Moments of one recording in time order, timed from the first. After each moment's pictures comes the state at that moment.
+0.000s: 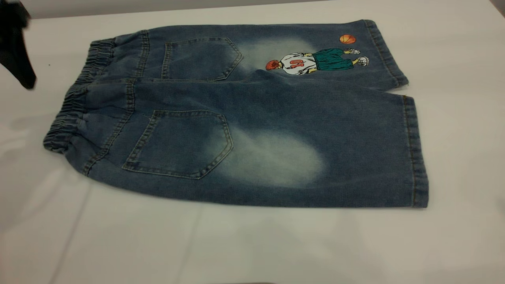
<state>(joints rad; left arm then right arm) -0.01 1.75 -1.01 -0.03 0.63 -0.18 -0.06 0.81 -0.88 0.28 0.93 -0.09</state>
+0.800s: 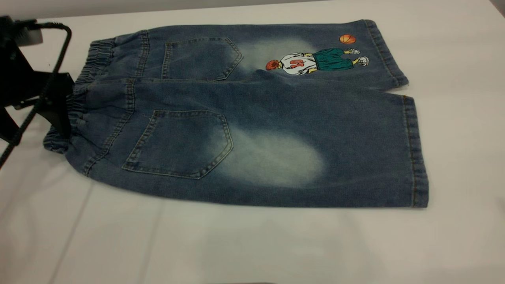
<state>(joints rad) -0.01 2.02 -1.02 0.01 0.43 -0.19 -0.06 0.81 -0.88 0.28 0.93 -0.09</state>
